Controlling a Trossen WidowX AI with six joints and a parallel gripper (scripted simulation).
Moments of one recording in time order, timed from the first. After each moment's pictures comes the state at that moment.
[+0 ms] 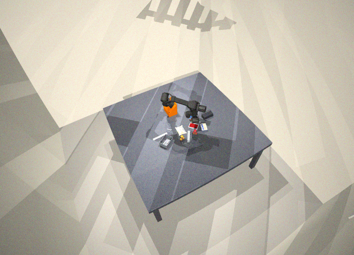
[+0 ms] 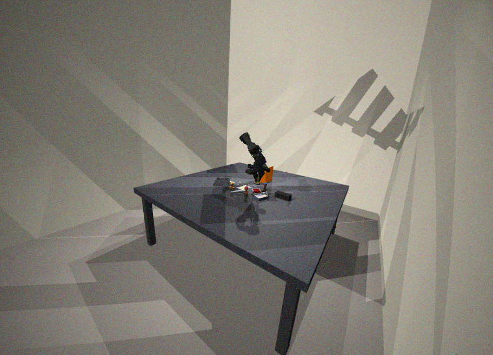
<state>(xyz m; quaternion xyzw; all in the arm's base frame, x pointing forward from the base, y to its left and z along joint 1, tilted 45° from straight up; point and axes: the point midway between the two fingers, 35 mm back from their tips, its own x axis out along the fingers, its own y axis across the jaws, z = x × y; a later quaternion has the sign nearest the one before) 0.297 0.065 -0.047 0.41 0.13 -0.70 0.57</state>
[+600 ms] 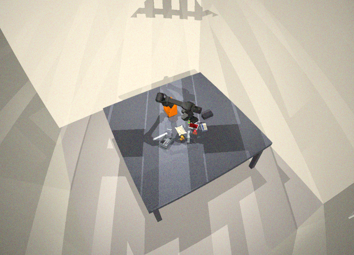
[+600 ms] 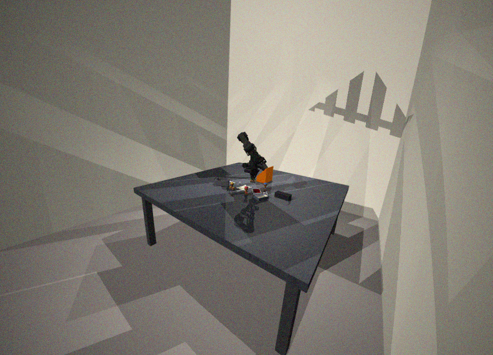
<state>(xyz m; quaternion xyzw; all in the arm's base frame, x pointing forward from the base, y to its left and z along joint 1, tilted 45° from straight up) 0.288 0.038 -0.013 0.25 0.30 -0.65 0.65</state>
